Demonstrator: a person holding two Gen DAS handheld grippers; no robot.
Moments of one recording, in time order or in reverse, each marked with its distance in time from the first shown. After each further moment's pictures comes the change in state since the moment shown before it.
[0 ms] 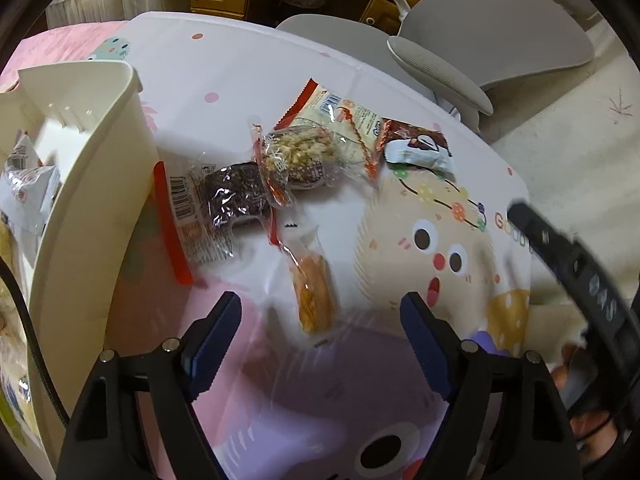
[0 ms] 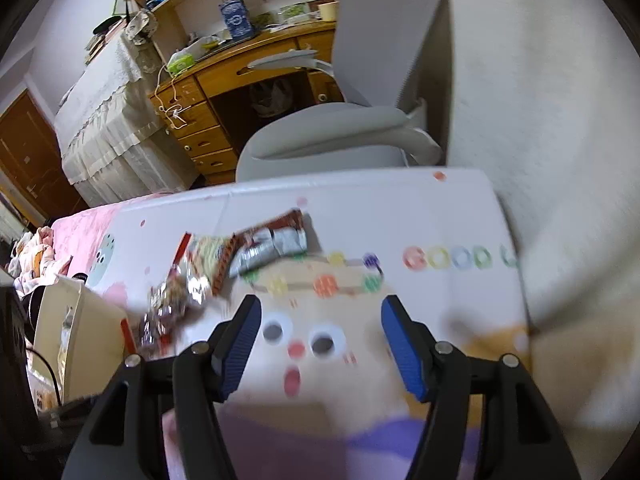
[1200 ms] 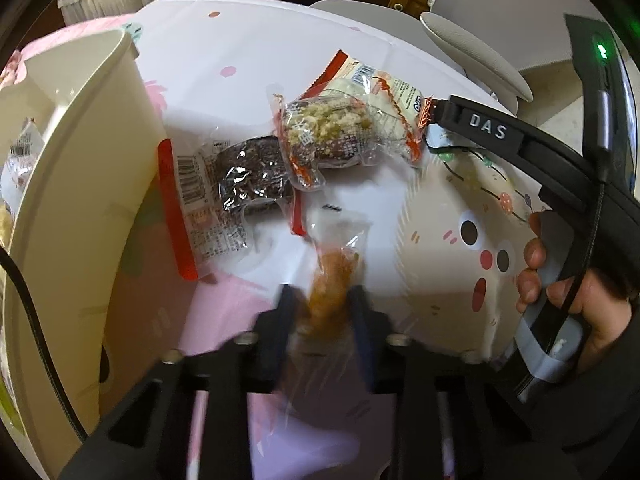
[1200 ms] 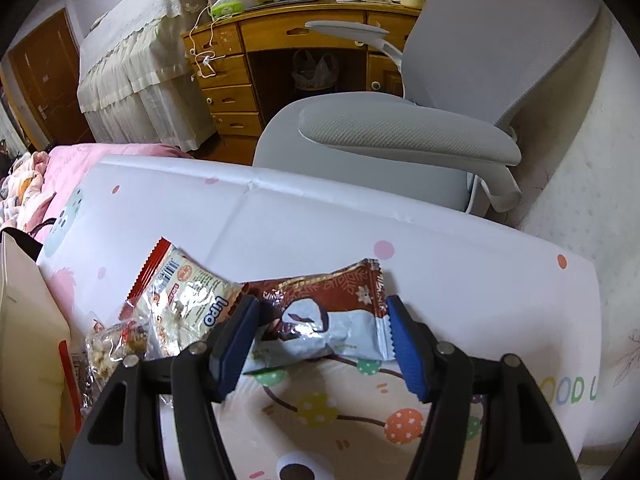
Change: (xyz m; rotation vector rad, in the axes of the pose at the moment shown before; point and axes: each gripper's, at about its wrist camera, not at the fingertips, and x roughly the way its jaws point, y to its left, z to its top) left arm 0.032 -0.008 -0.007 -0.031 0.038 0.120; right arm 0.105 0.060 0.029 -0.225 0.055 -0.013
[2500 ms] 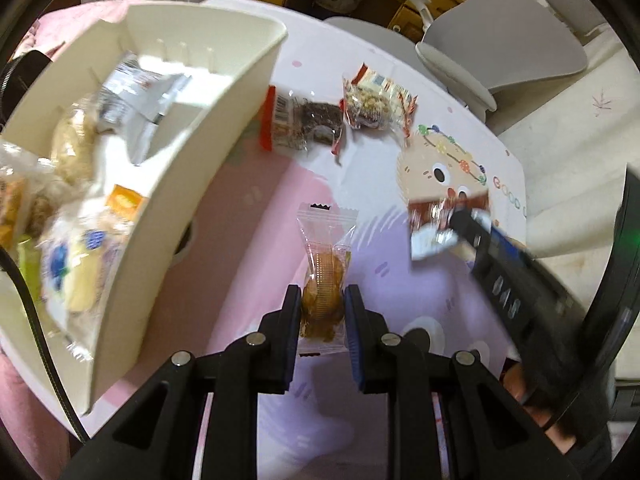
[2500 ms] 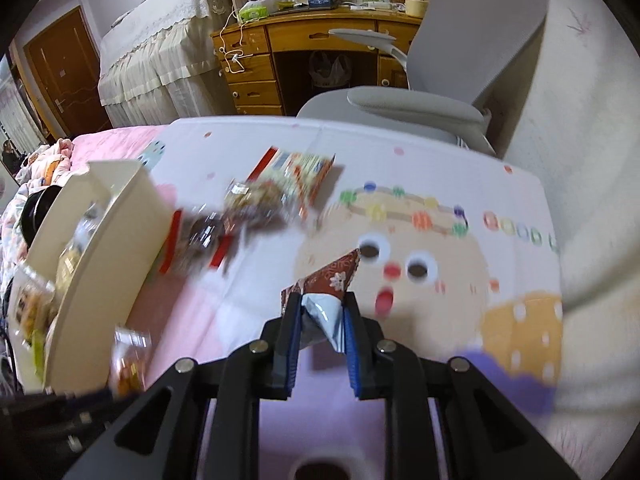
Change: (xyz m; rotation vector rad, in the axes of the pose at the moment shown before) left arm -0.111 0.068 -0.090 -0.052 -0.053 -0.093; right arm -0.145 0.053 -0.123 -0.012 0.017 0.026
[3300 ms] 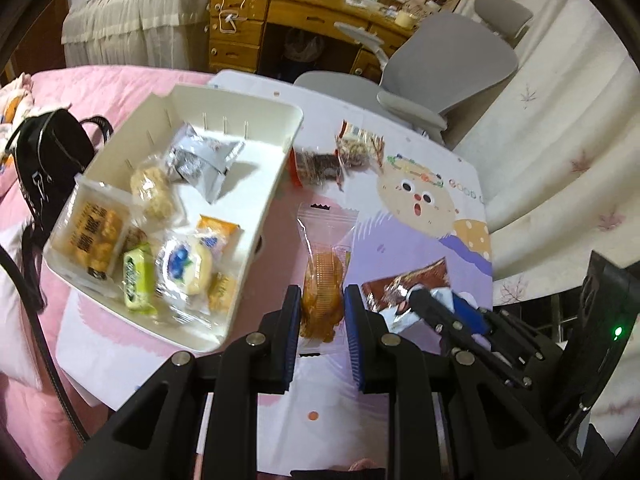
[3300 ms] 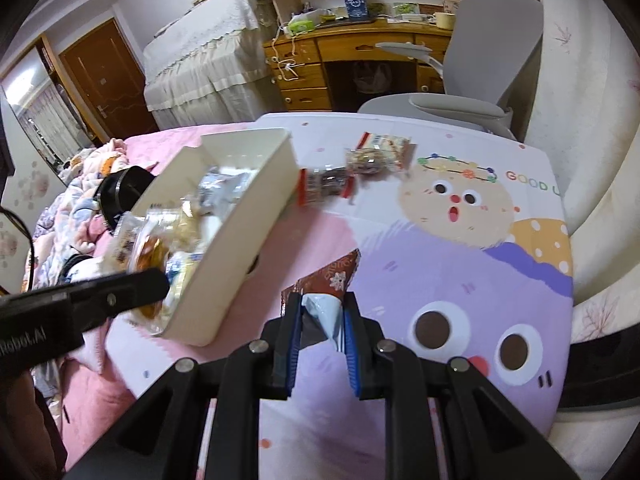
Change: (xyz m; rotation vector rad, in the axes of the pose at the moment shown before) left arm -0.133 0.049 -0.043 0.173 -0.169 -0.041; right arm -0.114 0.083 -0.077 -0.011 -0.037 0.164
